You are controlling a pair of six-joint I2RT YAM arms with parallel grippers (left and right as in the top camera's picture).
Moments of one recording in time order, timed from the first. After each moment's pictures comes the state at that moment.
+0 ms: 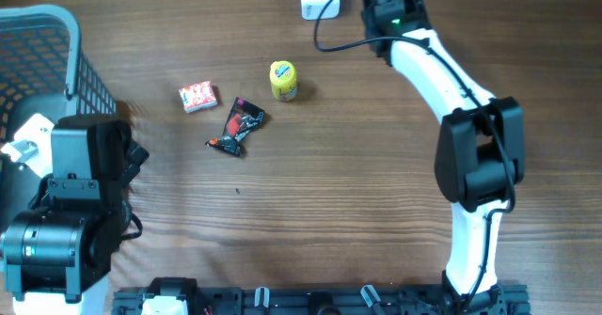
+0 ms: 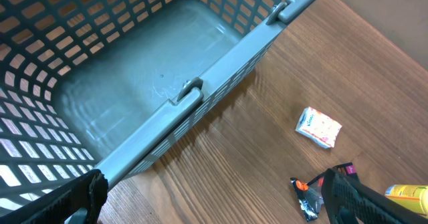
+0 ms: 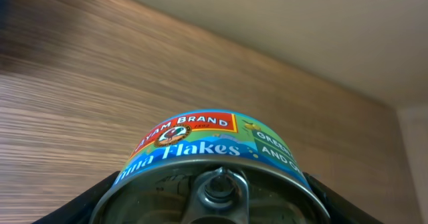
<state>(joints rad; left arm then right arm) -0.06 0.96 1.36 -1.36 -0.57 -0.78 0.28 2.21 1.80 -0.42 0.58 -0.20</state>
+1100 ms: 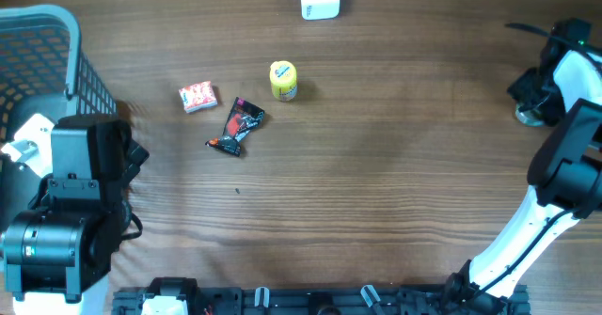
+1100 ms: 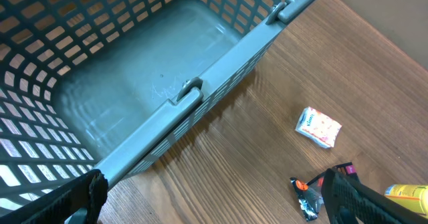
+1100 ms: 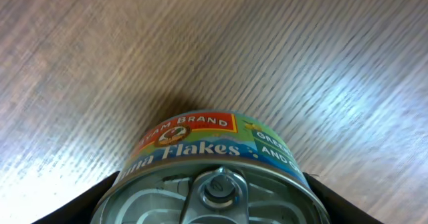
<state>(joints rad) -0.06 0.96 1.36 -1.36 -0.57 -0.78 -0.42 2.21 1.65 -0.84 0.27 0.45</state>
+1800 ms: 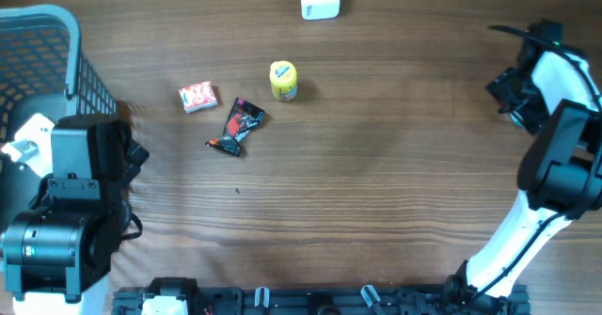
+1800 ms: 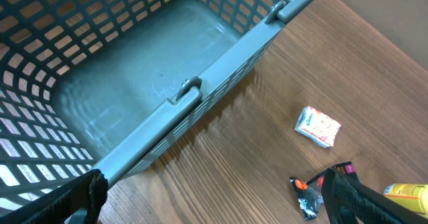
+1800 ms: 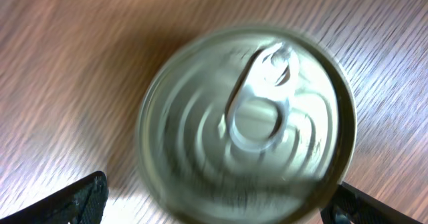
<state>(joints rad) -0.06 0.96 1.36 -1.36 -0.56 -0.78 -0.31 2.16 1.57 -0.86 0.30 0.64</state>
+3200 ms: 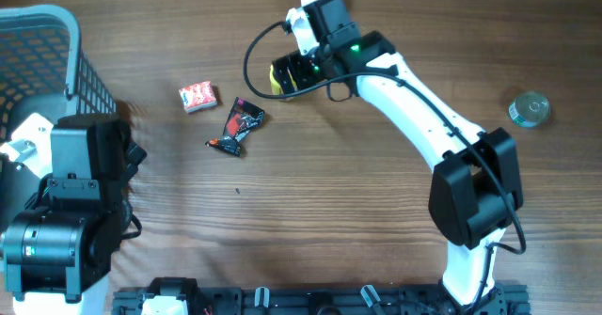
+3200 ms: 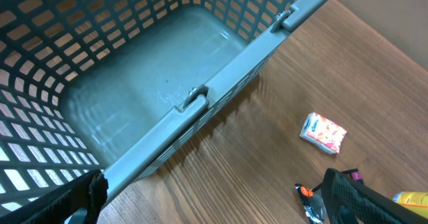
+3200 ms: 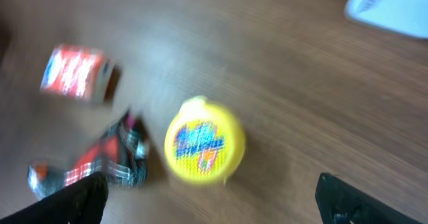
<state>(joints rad) -0.06 0.96 1.36 -1.36 -0.59 -0.77 0.54 2.04 1.72 -0.60 -0.14 0.10</state>
